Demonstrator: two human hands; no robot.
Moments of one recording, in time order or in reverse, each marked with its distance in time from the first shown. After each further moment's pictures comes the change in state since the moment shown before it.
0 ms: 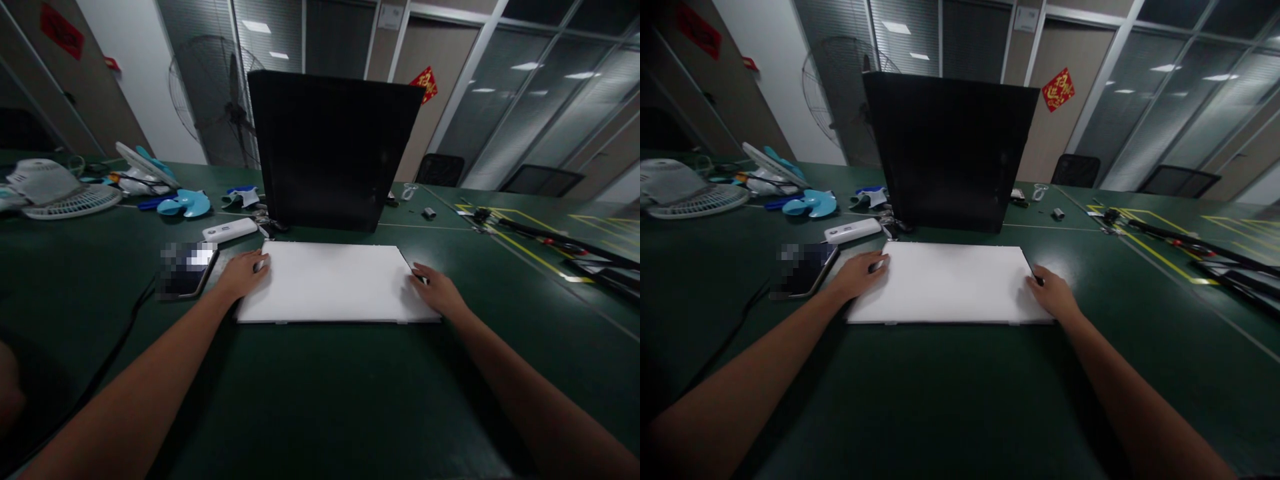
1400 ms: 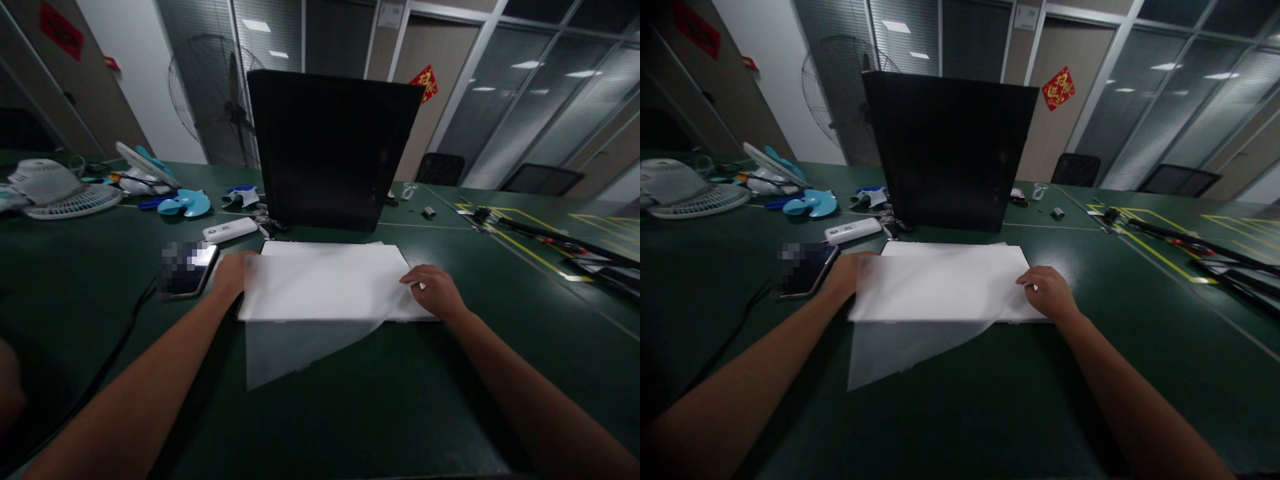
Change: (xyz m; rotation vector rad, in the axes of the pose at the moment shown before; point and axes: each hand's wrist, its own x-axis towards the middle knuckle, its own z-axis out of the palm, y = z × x) left_hand -0.008 0.011 -0.022 -0.053 0.018 -0.297; right_hand -0.007 -0.035 -0.020 -0.111 0.031 -0.614
